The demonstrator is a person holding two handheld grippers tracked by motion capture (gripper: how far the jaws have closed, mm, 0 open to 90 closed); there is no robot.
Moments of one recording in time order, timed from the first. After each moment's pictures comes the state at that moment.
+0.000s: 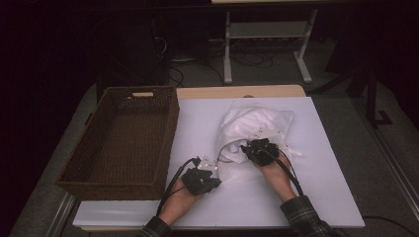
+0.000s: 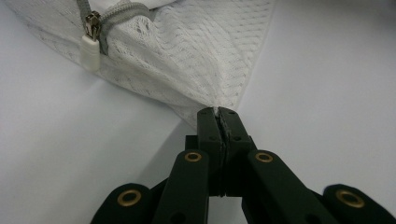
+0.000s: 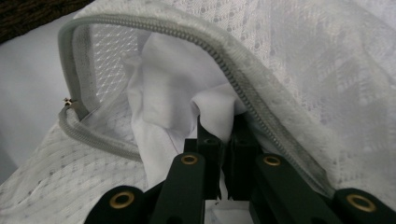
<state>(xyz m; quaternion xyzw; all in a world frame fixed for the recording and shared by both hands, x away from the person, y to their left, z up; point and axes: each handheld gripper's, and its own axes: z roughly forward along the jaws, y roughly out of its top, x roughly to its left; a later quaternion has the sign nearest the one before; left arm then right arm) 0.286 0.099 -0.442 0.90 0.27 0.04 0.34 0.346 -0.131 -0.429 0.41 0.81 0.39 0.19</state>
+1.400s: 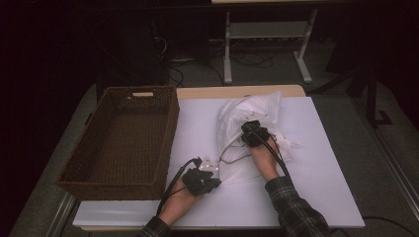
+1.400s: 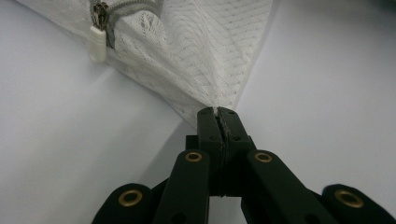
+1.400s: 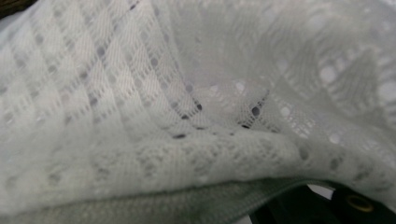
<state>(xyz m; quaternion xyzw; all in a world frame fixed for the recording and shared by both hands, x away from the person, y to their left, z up) 0.285 0.097 -0.441 0.90 0.27 0.05 0.34 0.408 -0.113 -0.434 0.46 0.78 0.35 0.24</state>
